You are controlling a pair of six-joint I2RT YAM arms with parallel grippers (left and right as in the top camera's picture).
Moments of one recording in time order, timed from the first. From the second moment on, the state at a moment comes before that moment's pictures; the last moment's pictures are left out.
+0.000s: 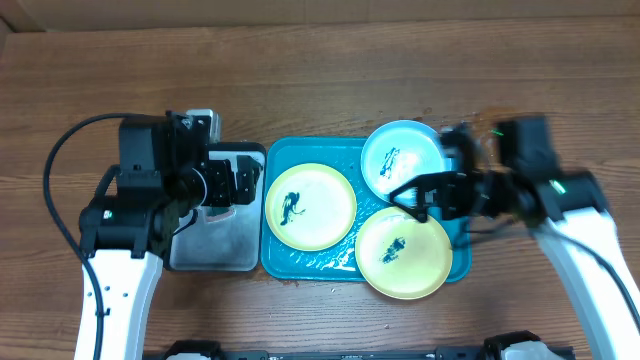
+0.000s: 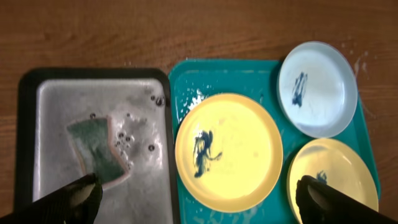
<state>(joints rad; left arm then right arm) -0.04 1.16 1.17 -0.94 0.28 -0.10 0.20 1.29 1.15 -1.02 -0.72 0.04</state>
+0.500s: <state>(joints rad) -0.04 1.27 1.17 -1.00 0.29 -0.12 0.50 1.57 1.28 -0.98 -0.48 0.12</state>
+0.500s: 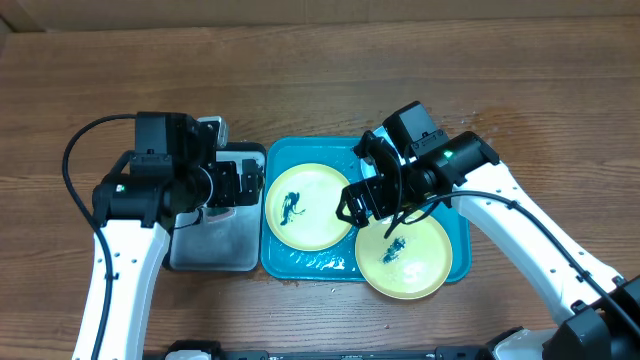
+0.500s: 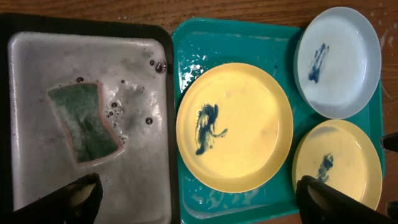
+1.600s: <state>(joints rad) -0.04 1.35 1.17 -0.99 0.30 -0.21 0.54 1.92 1.27 -0.71 -0.31 0.69</state>
